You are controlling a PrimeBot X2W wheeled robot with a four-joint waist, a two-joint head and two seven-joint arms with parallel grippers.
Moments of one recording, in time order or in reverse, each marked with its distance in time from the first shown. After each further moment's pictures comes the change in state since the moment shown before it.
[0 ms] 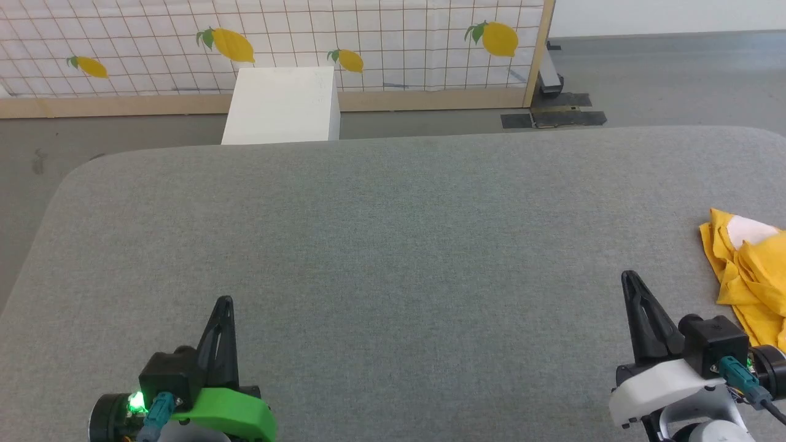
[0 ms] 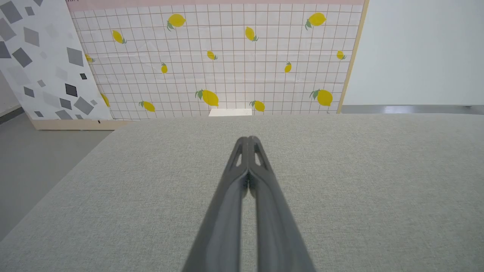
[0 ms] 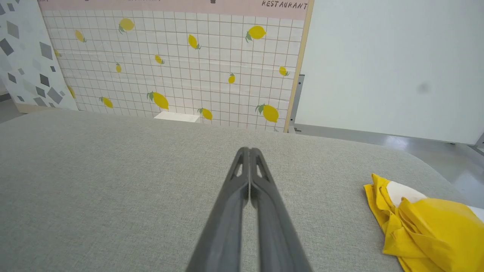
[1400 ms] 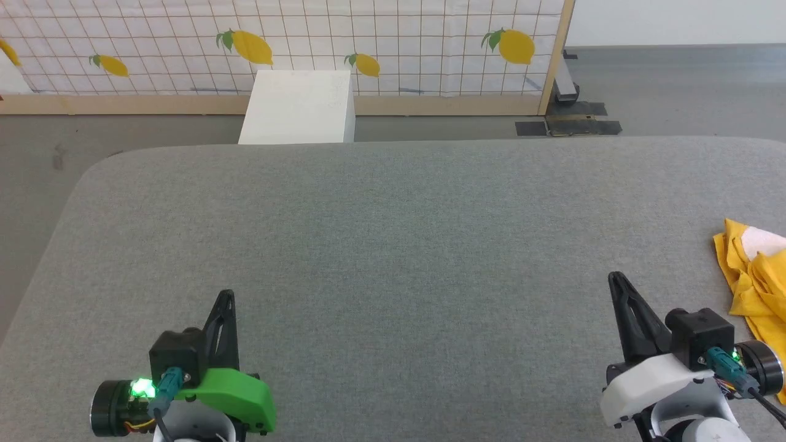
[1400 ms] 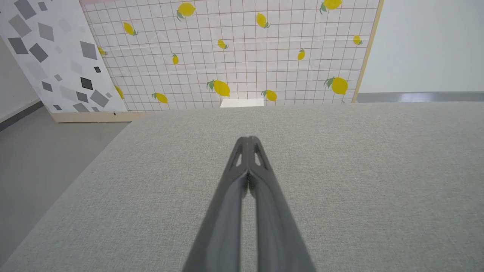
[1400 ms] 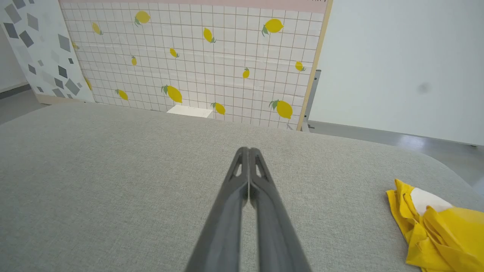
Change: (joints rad) left arm -0.048 -0.006 0.013 0.035 0.046 0.000 0.081; right arm -0.003 0.000 0.029 -0.022 0.009 0.000 0.075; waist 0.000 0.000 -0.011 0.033
